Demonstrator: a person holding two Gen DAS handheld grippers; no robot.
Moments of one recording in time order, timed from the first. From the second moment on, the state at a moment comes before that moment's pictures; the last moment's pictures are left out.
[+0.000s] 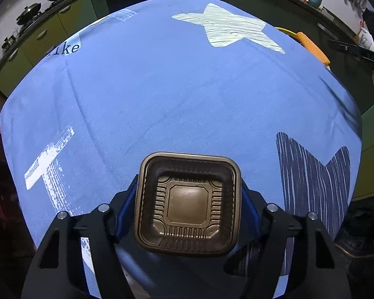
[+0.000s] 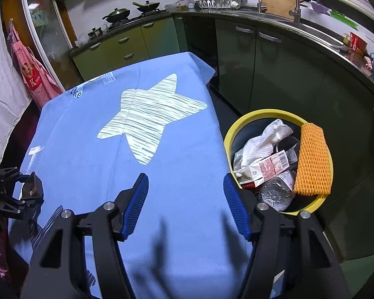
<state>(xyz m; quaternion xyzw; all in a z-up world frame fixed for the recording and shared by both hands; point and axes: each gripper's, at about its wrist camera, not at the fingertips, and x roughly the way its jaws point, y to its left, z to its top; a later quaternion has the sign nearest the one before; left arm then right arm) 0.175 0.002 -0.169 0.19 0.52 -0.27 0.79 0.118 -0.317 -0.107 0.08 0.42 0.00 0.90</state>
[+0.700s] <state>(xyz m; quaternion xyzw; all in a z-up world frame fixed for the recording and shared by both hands) 0.182 -0.135 -0.092 0.23 0.46 -0.38 0.77 0.037 -0.377 -0.091 0.11 0.41 -0.08 0.90</state>
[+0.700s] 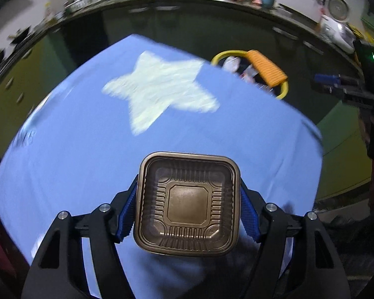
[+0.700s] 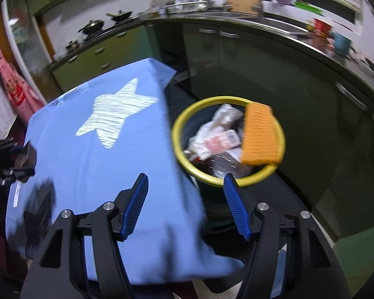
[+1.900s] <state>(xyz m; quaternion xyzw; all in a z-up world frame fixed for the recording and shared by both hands) 0.282 -0.441 -0.131 0.18 0.50 -0.45 0.72 -0.017 -0.461 -0.116 0.20 0.39 -0.11 0.89</state>
